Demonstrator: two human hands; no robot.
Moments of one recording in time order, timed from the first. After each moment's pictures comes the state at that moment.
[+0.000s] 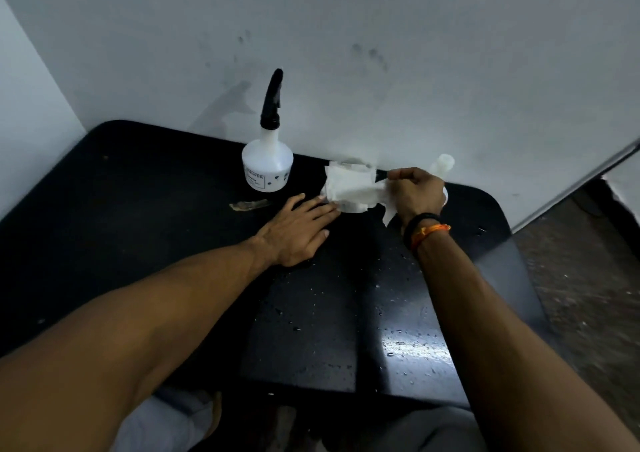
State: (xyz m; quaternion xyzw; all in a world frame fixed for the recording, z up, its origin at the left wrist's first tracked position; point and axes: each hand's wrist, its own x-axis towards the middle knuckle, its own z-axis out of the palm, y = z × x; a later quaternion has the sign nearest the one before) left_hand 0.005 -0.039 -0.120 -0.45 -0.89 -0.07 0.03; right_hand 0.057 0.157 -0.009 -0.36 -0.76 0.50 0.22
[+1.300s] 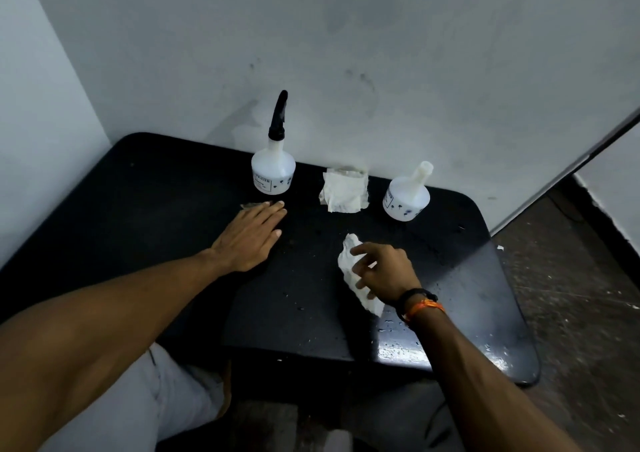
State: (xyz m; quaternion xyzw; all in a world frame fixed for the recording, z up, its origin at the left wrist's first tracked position) left_hand 0.037 -0.132 -0.102 -0.35 -0.93 -0.11 0.01; right_hand 0.178 0.126 -0.035 -0.14 -0.93 0.33 -0.06
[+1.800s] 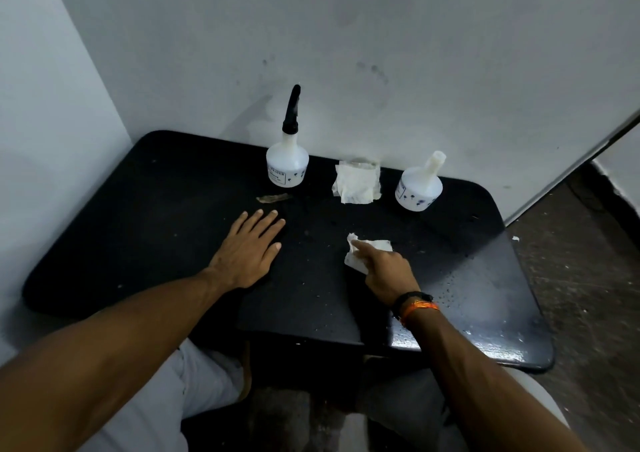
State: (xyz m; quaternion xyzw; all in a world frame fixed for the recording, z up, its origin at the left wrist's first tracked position) left_hand 0.075 -0.167 -0.117 -0.30 -0.95 -0.04 0.00; right_hand 0.184 0.112 -0.066 -0.07 -0.98 0.18 -0.06
